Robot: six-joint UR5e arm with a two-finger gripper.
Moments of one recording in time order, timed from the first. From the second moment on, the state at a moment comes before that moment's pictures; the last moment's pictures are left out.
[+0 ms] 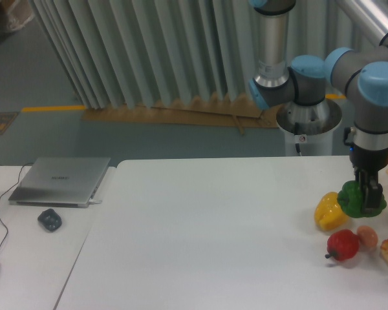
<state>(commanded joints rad) 2.49 -1.84 -1.53 -1.24 1.60 1.81</state>
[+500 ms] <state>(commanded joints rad) 2.46 -1.92 -1.51 -1.09 1.64 1.74</state>
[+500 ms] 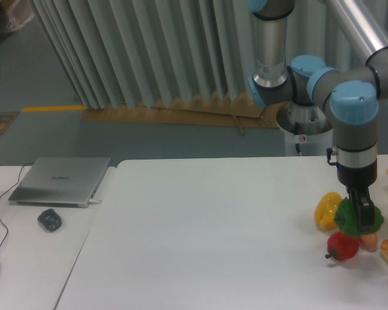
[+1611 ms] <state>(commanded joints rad) 2.50 -2.06 -1.47 -0.98 1.64 1.81</state>
